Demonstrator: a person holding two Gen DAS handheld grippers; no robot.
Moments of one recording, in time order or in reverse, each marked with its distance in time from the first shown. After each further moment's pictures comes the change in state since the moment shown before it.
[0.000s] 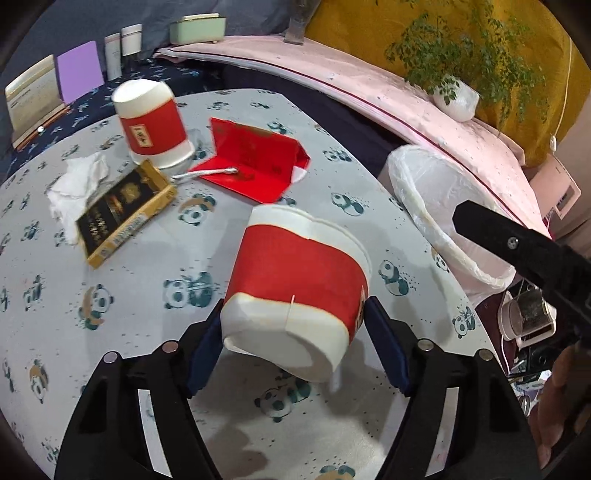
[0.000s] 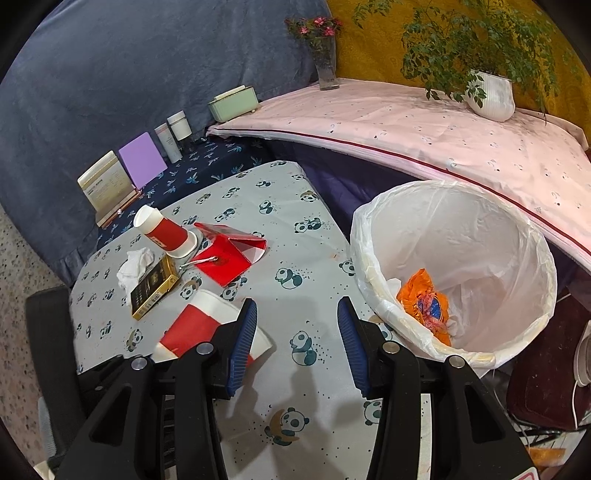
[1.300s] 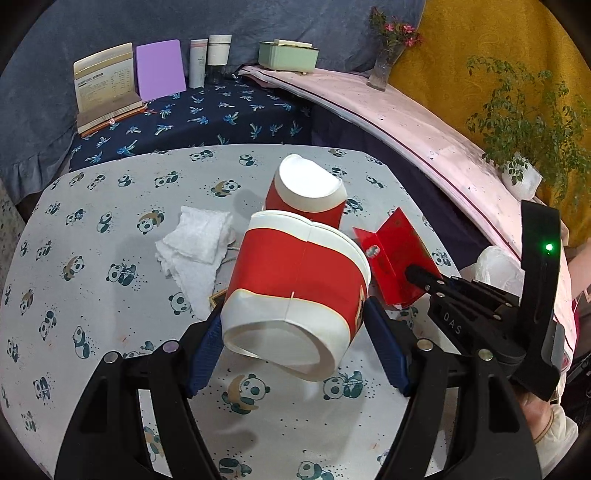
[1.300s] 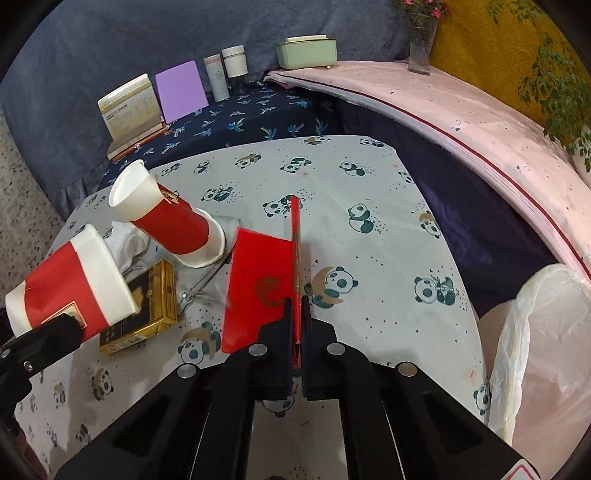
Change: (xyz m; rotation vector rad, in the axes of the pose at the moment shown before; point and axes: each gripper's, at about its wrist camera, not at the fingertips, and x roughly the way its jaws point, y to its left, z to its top) left arm -0.034 0.100 0.057 -0.189 -0.104 0.143; right arm 0.138 0.076 0.050 -0.260 0.127 0.073
